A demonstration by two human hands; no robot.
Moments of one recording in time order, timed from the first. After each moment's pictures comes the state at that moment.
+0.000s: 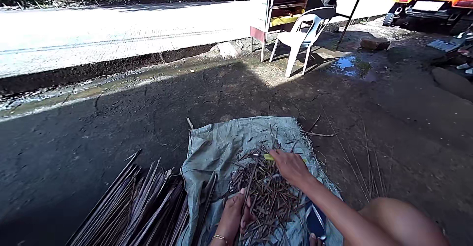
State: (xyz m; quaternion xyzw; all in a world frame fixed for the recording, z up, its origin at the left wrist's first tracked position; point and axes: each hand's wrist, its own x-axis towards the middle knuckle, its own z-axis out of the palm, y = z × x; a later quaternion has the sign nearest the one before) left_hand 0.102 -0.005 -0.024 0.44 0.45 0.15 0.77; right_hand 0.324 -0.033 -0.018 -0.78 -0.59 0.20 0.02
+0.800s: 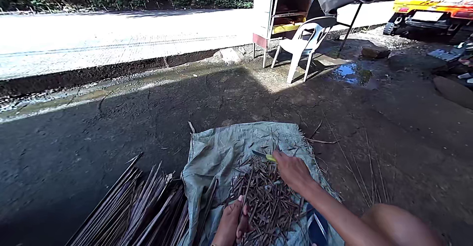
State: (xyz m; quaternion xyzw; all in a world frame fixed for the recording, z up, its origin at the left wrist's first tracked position) left_hand 0.088 -0.006 -0.021 0.40 0.43 0.17 0.79; right_hand 0.314 -0.034 0.003 -0.80 -0.56 0.21 0.03
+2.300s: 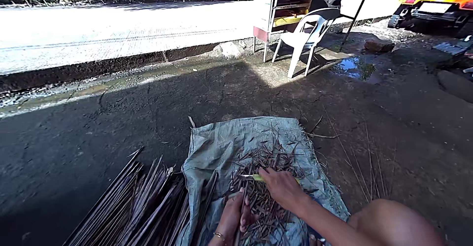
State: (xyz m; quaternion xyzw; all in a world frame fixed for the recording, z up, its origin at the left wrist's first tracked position) left_hand 0.099 -0.007 -0.028 0.33 0.45 0.17 0.81; right_hand 0.275 -0.050 -0.013 -0.72 -0.64 0.27 0.02
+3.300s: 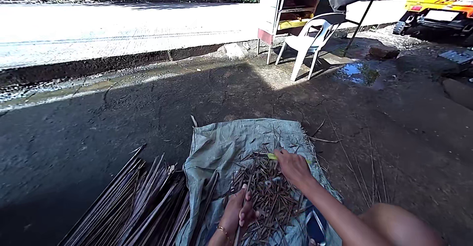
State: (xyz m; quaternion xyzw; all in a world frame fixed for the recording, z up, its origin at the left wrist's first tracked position) left_hand 0.106 -0.002 -0.023 0.27 0.43 0.20 0.84; right_hand 0.315 -0.023 -0.010 -0.81 -0.56 0.18 -0.01
